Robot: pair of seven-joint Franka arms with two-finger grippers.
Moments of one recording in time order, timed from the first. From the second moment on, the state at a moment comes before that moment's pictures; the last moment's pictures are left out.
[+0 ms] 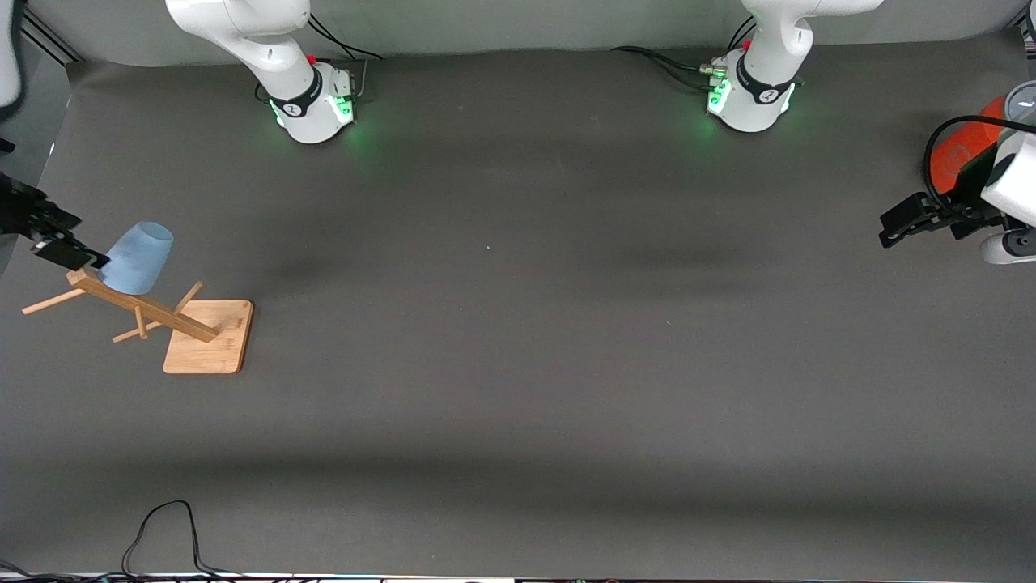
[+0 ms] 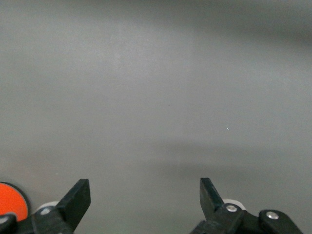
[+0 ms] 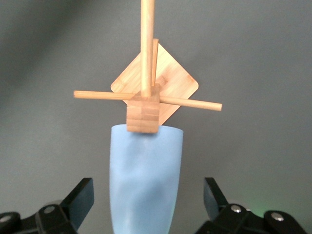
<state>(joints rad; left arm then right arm) -0.05 -0.05 0.02 -1.72 0.00 1.68 -0.13 0.01 -0.10 -0.25 -1.99 0.01 1.84 0.58</state>
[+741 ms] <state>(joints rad) -0.05 -0.05 0.02 -1.68 0.05 1.65 -0.13 0.01 -0.11 -0.25 -2.12 0.03 1.99 0.59</state>
